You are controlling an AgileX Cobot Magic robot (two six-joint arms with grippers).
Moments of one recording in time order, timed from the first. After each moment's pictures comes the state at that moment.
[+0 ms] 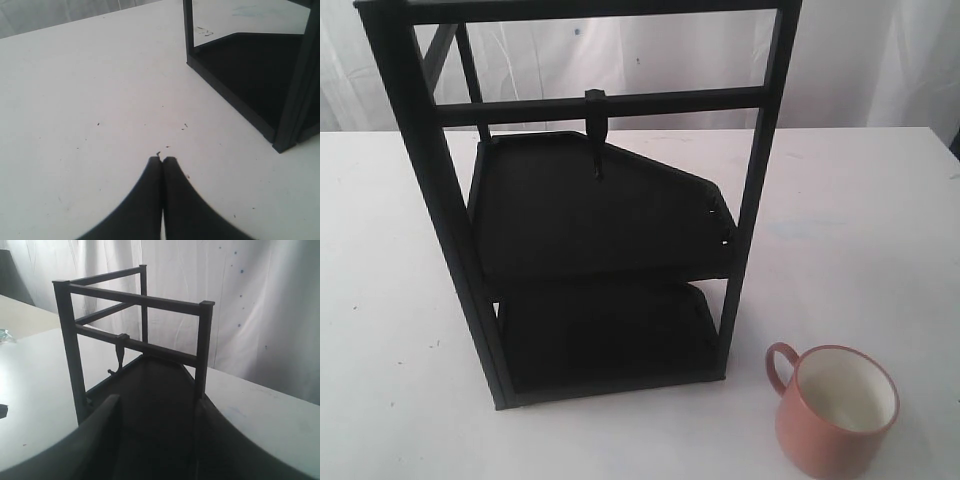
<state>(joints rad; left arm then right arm) -0.11 0.01 0.02 -0.08 0.38 0.20 0.55 0.36 -0.69 0.36 0.51 -0.26</state>
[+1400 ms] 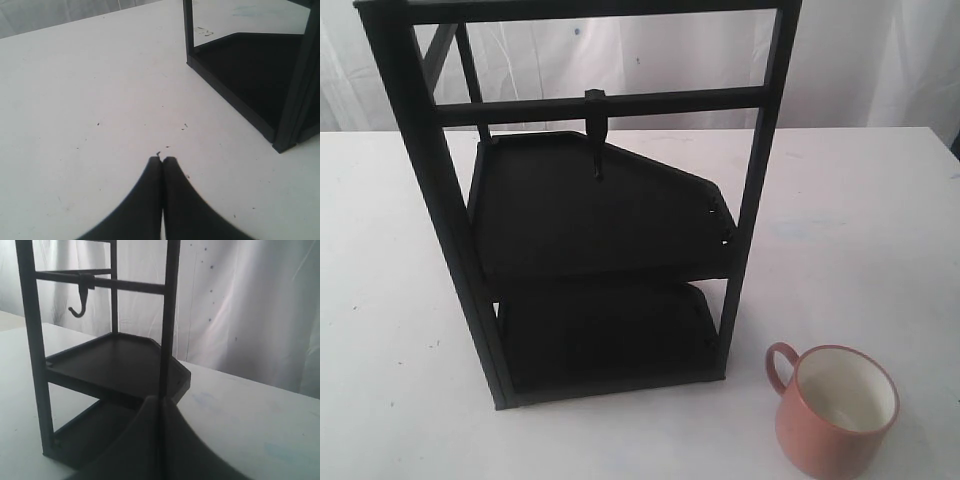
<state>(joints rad) -0.11 0.01 0.02 -0.08 0.38 0.20 0.55 0.04 -0.23 0.29 0.27 -0.25</state>
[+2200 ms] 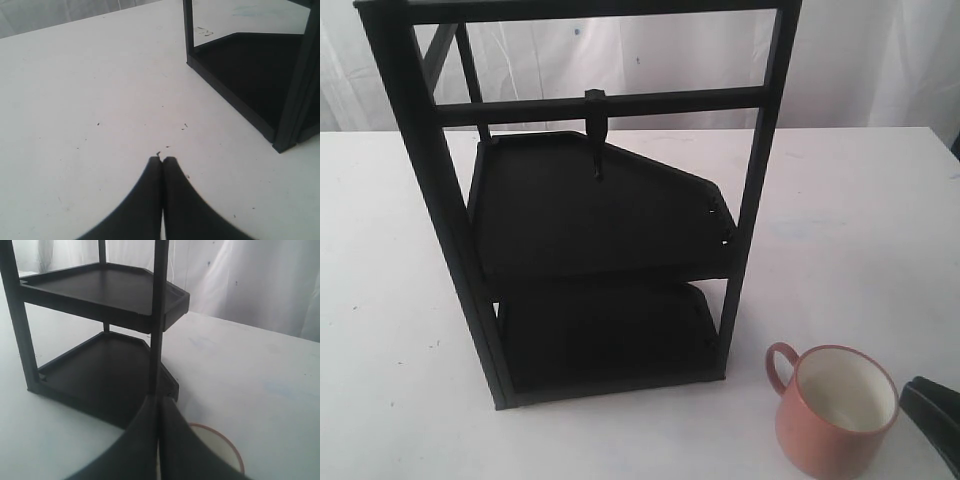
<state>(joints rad) -0.11 0.01 0.02 -0.08 0.38 0.20 0.55 0.01 -0.01 0.26 0.21 -0.25</state>
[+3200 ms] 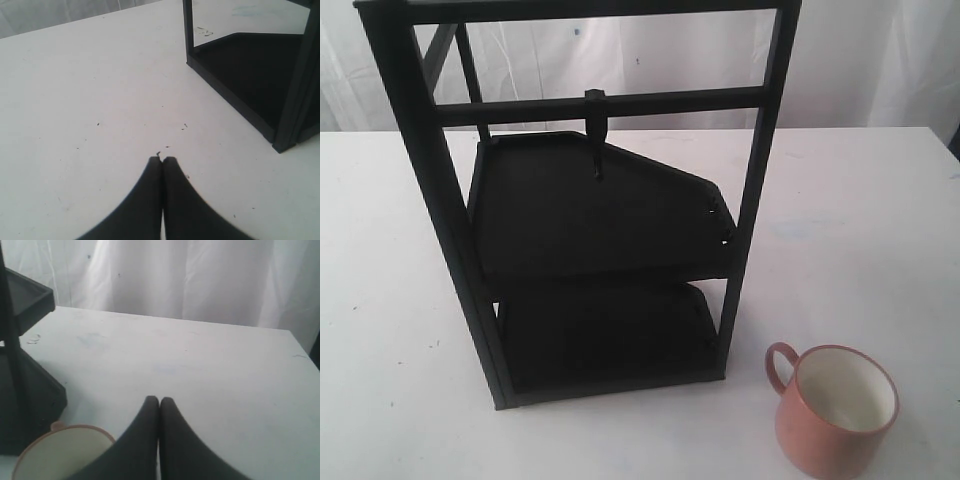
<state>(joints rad) -0.11 0.01 0.02 -0.08 0.38 0.20 0.13 0.01 -0.01 0.26 0.22 -0.25</state>
